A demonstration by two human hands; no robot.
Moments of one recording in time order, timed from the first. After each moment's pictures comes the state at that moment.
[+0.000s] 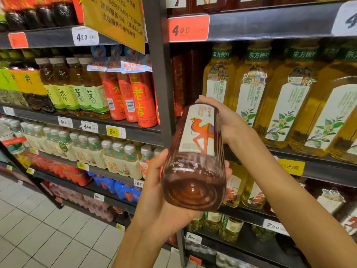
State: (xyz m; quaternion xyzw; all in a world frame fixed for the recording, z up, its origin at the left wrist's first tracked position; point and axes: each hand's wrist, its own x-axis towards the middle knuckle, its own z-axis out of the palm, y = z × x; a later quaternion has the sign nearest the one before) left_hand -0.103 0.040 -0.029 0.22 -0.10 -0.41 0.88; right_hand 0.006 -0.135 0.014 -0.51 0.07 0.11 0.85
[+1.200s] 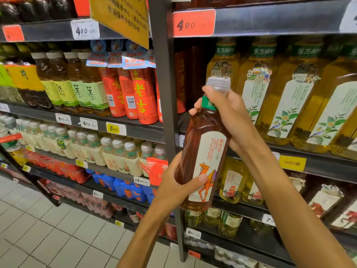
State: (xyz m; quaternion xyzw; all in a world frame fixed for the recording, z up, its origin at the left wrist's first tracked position) left_hand -0.060 0.039 -0.089 0.67 -0.23 -0.10 0.70; right_hand -0.034 -0.116 0.017 -0.63 -0.09 -0.15 0.76
